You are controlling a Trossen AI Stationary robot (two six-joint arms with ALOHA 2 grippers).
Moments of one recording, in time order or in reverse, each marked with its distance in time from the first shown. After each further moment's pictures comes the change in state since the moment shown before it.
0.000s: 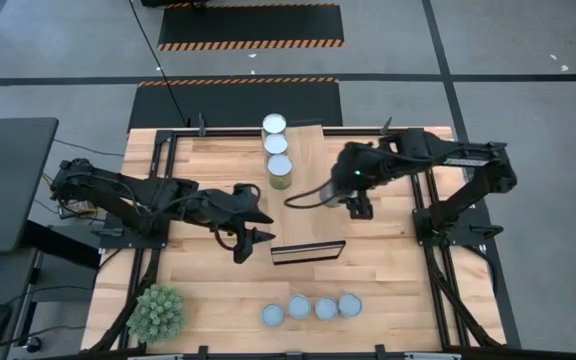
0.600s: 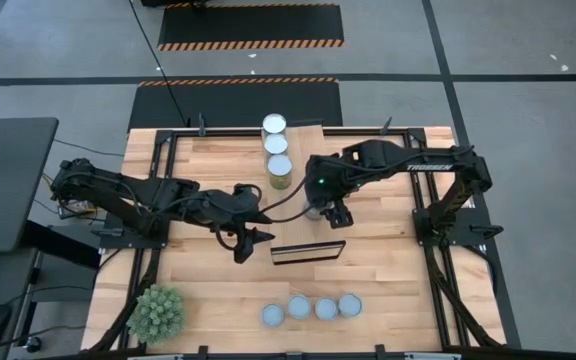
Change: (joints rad) left arm -0.002 0.002 -0.001 -0.014 0.000 -0.020; right arm -0.017 0.188 0.042 0.068 -0.122 -0.149
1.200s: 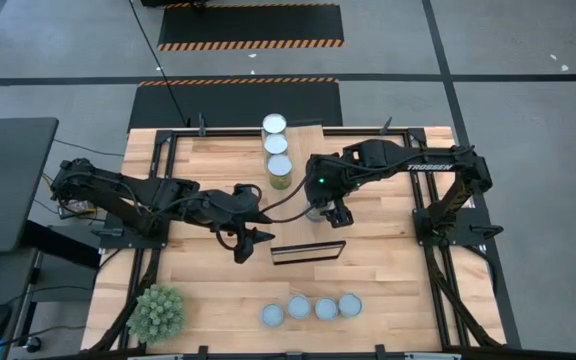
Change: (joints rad) left arm 0.000 0.000 0.000 0.001 -0.003 0.000; right arm -0.003 -0.002 0.000 0.010 0.008 -0.039
